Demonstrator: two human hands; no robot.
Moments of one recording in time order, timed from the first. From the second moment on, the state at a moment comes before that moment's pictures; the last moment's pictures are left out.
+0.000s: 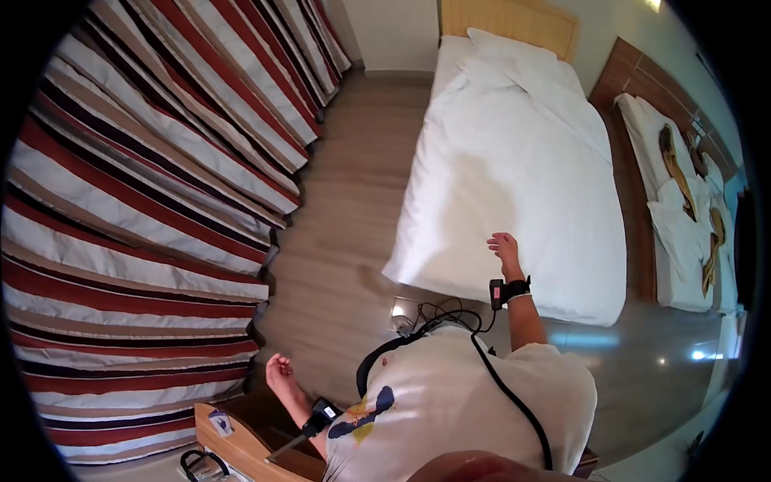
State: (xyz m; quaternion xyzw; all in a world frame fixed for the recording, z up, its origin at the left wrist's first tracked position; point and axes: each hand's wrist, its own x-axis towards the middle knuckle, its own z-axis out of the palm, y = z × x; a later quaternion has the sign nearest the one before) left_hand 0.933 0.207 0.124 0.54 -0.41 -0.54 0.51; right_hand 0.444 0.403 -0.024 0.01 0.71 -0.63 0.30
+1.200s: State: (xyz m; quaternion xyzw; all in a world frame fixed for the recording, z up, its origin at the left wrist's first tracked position) left_hand 0.458 -0.376 0.206 0.31 -0.54 -0.76 0.19; right_hand 0.366 0.056 0.074 0.29 0.56 -0.76 0.11
